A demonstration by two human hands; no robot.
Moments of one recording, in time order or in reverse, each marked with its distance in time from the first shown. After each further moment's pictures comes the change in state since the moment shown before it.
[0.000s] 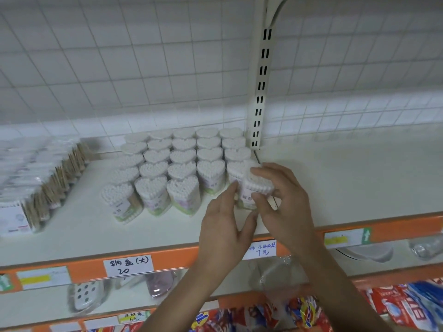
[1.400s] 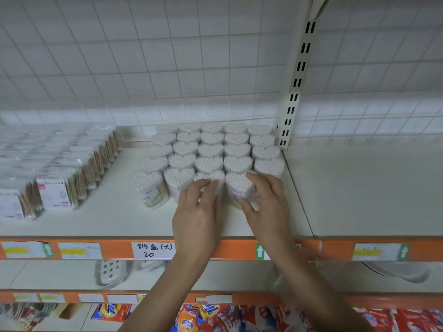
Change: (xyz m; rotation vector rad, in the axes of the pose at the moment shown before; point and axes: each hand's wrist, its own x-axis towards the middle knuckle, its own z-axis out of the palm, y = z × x) left_hand -0.001 -0.053 -0.040 0.478 0.346 -0.010; right_hand -0.012 0.013 0.078 -0.102 -0.023 0.013
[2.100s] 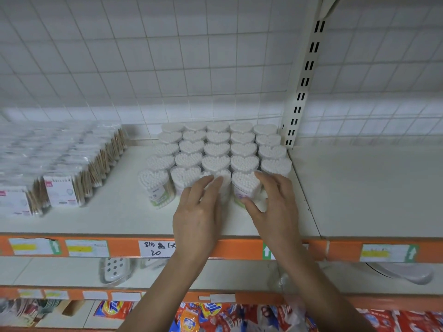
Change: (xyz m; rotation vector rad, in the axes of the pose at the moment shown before) left_hand 0.002 -0.013 -0.008 -0.047 -0.011 0.045; right_hand -0.002 -0.009 -0.003 -0.124 0.036 -0.018
